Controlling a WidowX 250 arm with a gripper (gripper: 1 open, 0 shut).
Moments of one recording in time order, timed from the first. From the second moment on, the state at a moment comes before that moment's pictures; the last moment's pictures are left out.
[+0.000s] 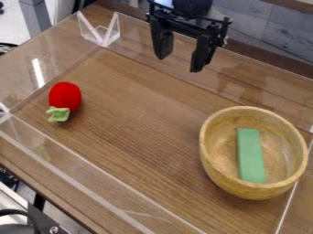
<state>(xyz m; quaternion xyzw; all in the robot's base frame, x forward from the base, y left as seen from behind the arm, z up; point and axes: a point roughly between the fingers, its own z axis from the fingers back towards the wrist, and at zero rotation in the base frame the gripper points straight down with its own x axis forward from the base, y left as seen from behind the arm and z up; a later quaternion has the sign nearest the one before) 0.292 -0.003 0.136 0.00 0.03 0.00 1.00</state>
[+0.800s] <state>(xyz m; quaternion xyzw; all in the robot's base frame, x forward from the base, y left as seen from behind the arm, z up) 0.265 -0.076 0.101 -0.03 0.08 0.09 0.99</state>
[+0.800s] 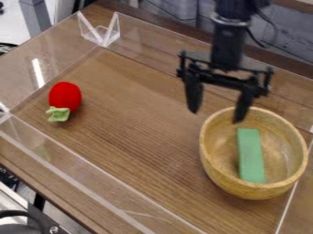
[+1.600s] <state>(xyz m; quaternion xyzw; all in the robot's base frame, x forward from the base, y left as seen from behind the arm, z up) 0.260 -0.134 0.064 -0.06 0.03 0.06 1.00</state>
